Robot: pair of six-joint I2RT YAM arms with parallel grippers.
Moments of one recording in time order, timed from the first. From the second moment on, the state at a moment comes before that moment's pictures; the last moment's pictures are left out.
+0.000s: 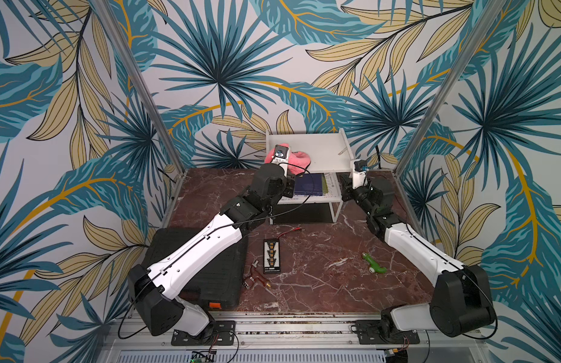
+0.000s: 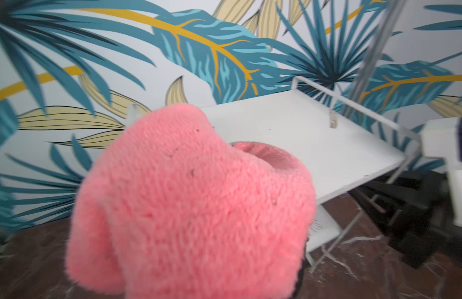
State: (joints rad) left arm -0.74 1.50 1.55 -0.29 -0.30 -0.16; right arm 0.22 1.41 0.97 0.33 -0.09 -0.03
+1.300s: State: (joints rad) left arm -0.72 1.62 1.64 -0.24 -0.12 -0.26; right arm 0.22 1.30 0.80 0.39 -0.19 0.17
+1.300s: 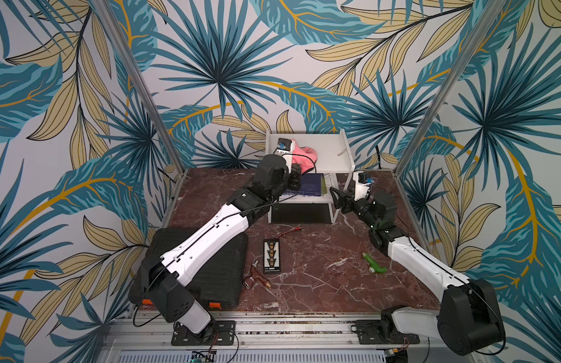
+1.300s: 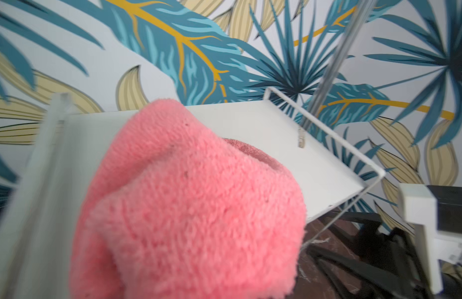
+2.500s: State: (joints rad) left arm -0.58 1.79 1.95 -0.39 -0.37 -0.14; right arm 0.22 1.30 0.82 0.33 -0.14 0.25
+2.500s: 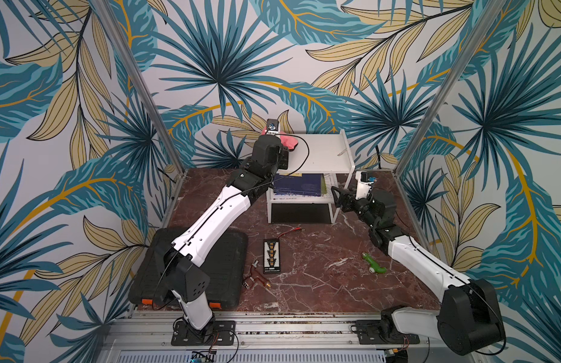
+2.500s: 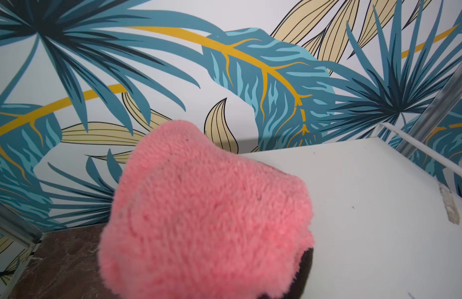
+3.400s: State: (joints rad) left arm -0.71 1.40 1.61 -0.33 -0.14 -0.18; right arm 0.22 1.27 0.83 0.29 -0.06 0.24
